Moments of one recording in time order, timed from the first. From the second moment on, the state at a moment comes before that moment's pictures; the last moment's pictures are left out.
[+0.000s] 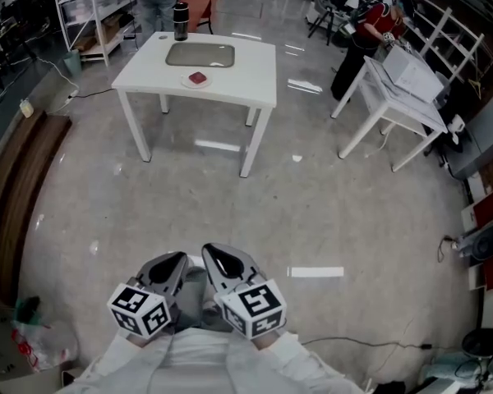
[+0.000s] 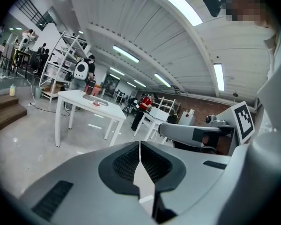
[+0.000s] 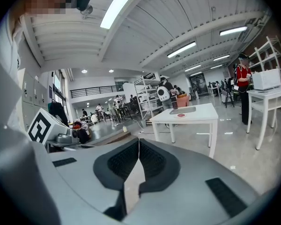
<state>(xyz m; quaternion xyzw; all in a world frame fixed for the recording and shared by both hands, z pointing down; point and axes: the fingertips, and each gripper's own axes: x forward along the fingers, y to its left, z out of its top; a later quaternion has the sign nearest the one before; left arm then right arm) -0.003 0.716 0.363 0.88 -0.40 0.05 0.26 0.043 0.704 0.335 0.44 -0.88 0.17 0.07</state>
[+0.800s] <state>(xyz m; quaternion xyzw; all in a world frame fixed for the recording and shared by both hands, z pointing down) -0.029 0.453 0.349 0.90 -0.35 0.07 0.25 0.024 0.447 0.320 0.49 -0.85 0.17 0.06</state>
